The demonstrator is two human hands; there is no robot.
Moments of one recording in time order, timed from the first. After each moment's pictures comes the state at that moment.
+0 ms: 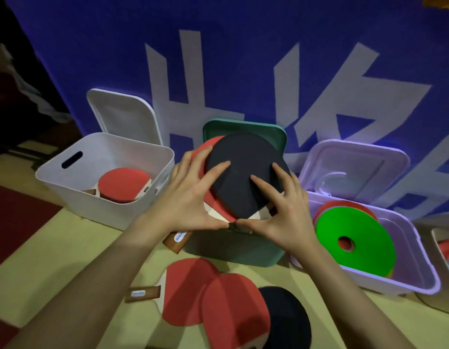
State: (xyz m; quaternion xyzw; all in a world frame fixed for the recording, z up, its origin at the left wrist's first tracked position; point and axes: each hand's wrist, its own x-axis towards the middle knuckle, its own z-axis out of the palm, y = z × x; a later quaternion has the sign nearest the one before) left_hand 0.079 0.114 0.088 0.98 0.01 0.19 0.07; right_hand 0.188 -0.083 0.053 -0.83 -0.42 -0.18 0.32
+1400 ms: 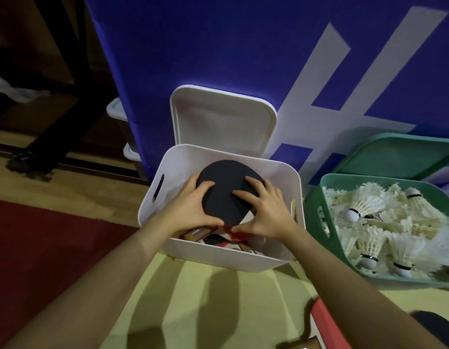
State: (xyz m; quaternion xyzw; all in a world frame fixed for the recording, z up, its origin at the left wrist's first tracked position) left_hand 0.049 0.517 -0.019 0.95 0.08 -0.03 0.30; right_hand 0.140 0.316 -0.020 -0.90 -0.42 0.04 0.10
